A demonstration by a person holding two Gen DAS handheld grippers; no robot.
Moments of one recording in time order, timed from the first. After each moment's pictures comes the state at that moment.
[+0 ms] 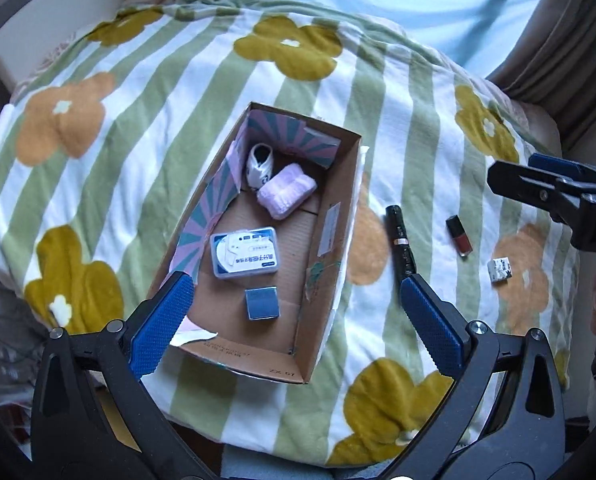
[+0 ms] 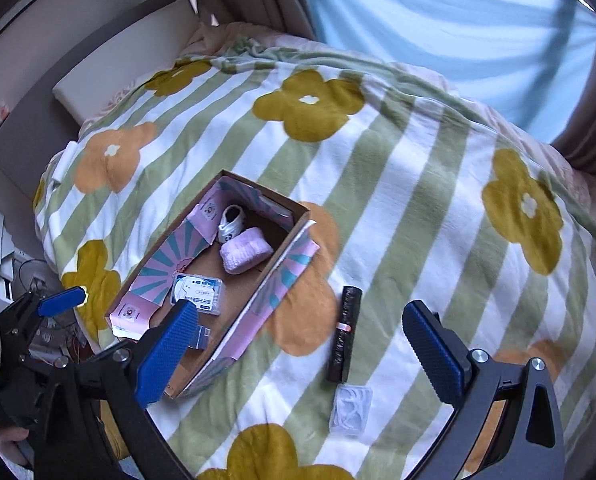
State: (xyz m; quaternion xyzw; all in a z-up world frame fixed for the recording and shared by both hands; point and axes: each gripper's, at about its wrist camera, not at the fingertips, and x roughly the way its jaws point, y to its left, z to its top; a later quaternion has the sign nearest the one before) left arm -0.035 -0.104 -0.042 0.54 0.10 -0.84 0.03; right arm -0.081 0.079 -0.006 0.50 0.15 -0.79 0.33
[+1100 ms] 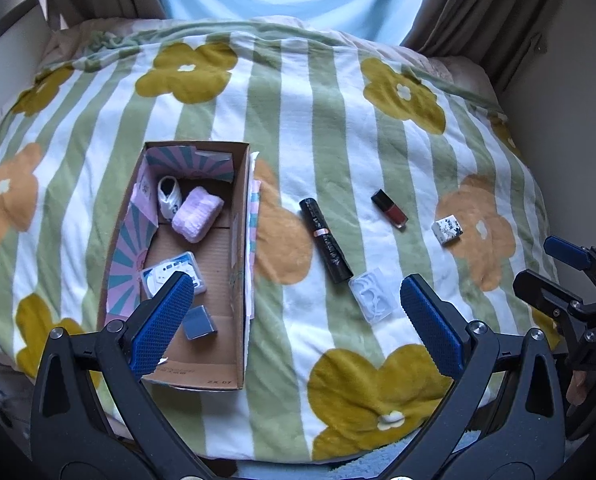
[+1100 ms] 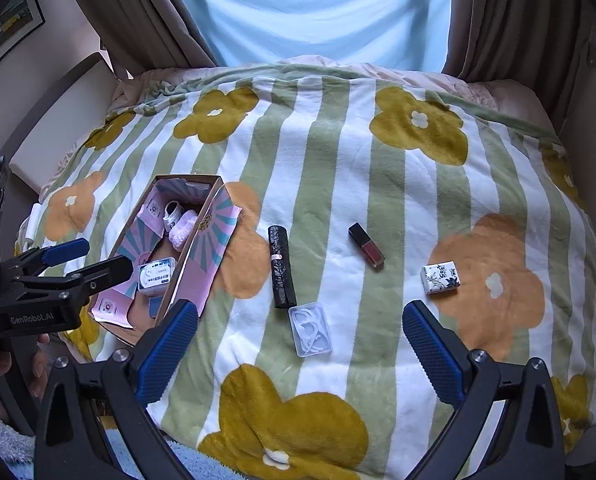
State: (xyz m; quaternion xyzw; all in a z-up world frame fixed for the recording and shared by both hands) left arm -0.042 -0.020 -0.018 0.52 0.04 -0.85 -0.10; right arm -0.013 0.207 -0.006 0.50 0.05 -0.84 0.21
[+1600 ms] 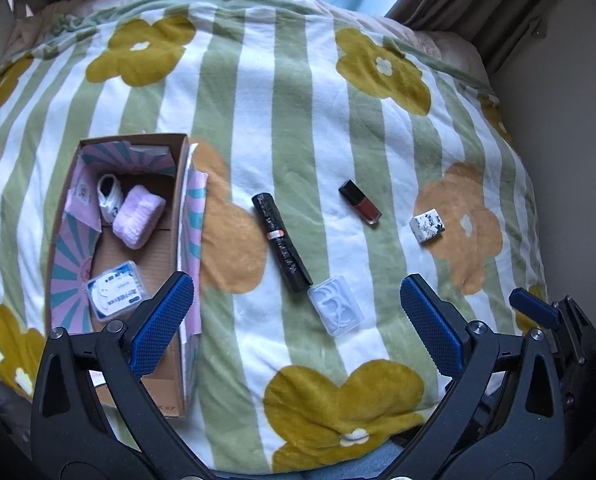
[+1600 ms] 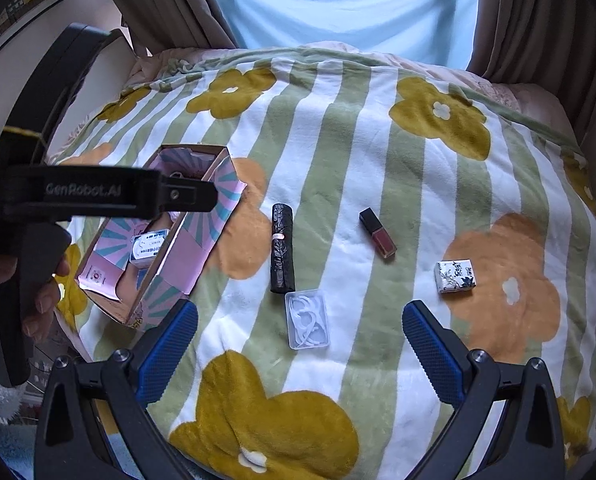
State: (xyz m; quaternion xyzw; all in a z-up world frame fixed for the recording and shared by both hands) left arm -0.098 0.042 -0.055 0.58 0.05 -0.80 -0.13; right arm -0.014 0.212 -0.063 0.50 0.09 -0.82 0.26
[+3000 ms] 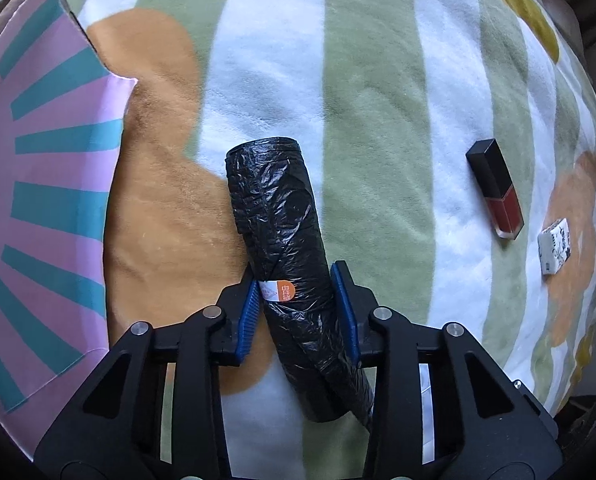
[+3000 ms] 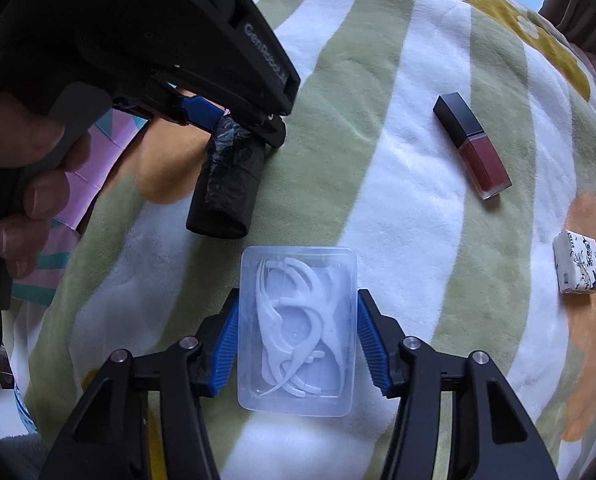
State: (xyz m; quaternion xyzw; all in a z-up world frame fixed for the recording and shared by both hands) left arm -0.190 0.073 -0.292 0.68 0.06 -0.73 -0.06; right arm -0.062 0.168 -0.267 0.57 0.15 -0.75 0.28
